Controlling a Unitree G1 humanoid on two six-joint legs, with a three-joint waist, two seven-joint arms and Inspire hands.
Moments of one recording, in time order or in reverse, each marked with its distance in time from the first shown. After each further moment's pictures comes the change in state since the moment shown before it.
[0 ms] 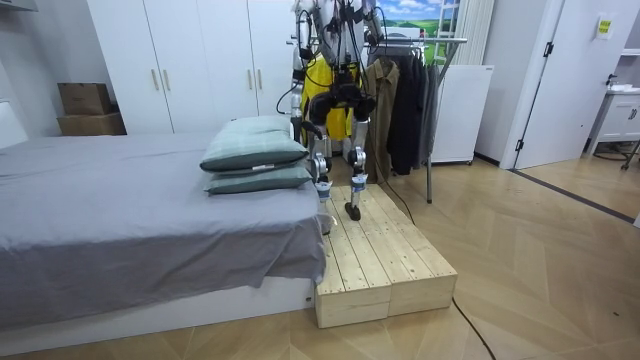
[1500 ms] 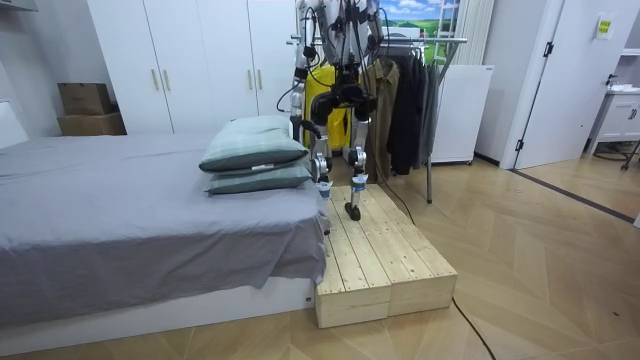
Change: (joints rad) left arm 0.021 0.009 -0.012 -0.069 0.001 -0.024 -0.005; right arm -0.033 0.011 0.057 0.498 0.159 -0.134 -0.074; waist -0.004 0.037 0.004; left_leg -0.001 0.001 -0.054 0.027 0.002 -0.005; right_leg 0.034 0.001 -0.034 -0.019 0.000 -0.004
